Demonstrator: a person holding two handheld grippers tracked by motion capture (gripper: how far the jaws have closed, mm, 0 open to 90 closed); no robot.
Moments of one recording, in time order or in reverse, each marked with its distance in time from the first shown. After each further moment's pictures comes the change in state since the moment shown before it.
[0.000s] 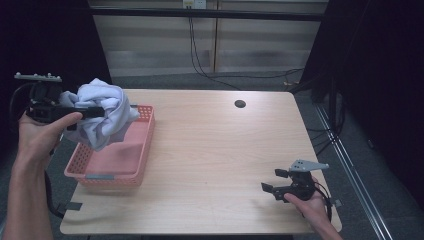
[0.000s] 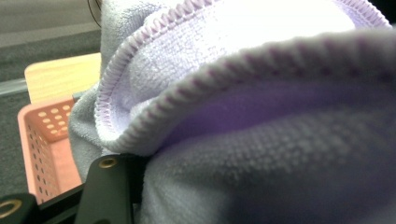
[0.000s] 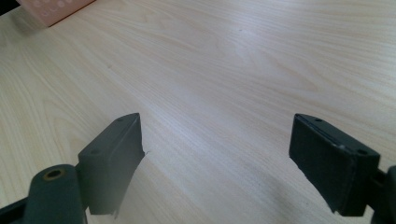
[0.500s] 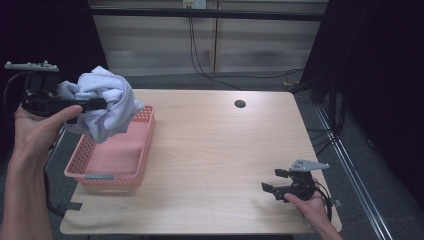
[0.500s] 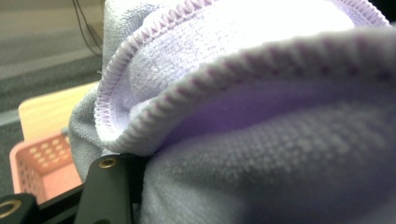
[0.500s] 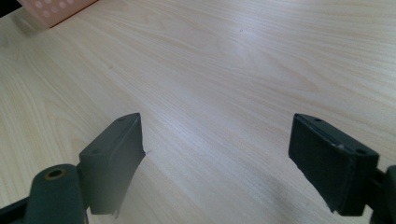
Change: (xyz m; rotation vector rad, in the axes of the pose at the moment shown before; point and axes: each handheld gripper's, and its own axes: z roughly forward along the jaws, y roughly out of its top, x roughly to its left) left arm -0.036 0.024 -0.015 -0.064 -0.025 0.068; right arm 0.000 0.000 -0.001 0.001 0.004 0.006
